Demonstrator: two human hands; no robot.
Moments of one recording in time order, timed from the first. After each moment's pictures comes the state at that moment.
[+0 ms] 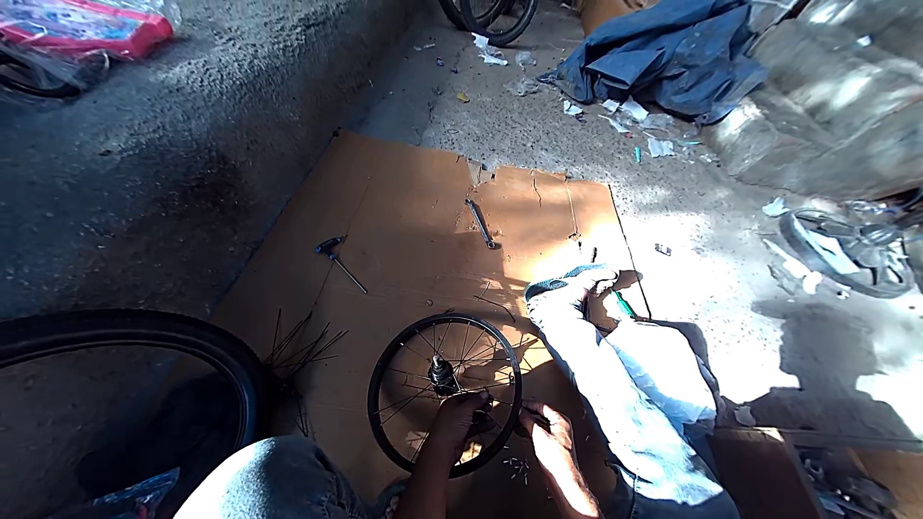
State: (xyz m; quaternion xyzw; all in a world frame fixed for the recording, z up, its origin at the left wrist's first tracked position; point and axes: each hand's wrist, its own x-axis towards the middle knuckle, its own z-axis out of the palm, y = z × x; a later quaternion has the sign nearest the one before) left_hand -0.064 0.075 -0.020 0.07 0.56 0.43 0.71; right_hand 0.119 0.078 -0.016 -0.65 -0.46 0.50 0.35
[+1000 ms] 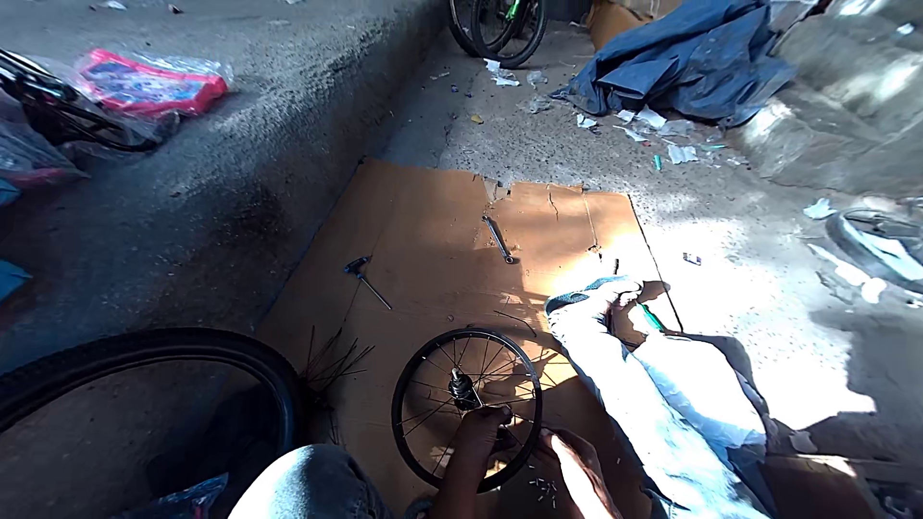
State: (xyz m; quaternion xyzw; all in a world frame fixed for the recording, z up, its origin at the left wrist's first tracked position) left_hand -0.063 0.075 -0.014 0.10 0.61 0.42 0.67; right_hand 0.112 0.061 -0.001 -0.60 -0.37 0.59 0.39
